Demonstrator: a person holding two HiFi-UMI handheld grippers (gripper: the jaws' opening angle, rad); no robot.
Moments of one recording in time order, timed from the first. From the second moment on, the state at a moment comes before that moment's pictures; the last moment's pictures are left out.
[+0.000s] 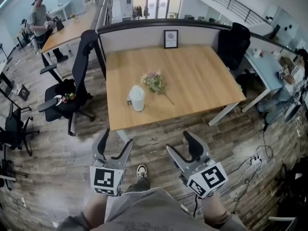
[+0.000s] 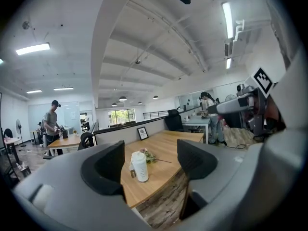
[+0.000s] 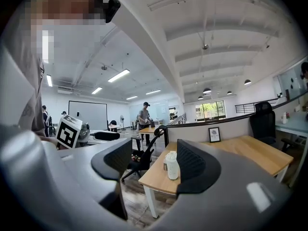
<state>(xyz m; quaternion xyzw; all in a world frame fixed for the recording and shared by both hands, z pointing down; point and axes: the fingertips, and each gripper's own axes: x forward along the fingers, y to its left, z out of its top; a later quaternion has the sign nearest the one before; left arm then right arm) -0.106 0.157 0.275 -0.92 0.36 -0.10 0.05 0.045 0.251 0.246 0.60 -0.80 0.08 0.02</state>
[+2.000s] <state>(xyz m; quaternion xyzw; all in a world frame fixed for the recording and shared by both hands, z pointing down) -0.015 -0.119 0.318 -0.86 0.48 -0.18 0.03 0.097 -0.151 0.295 0.30 -0.94 0.12 0.06</state>
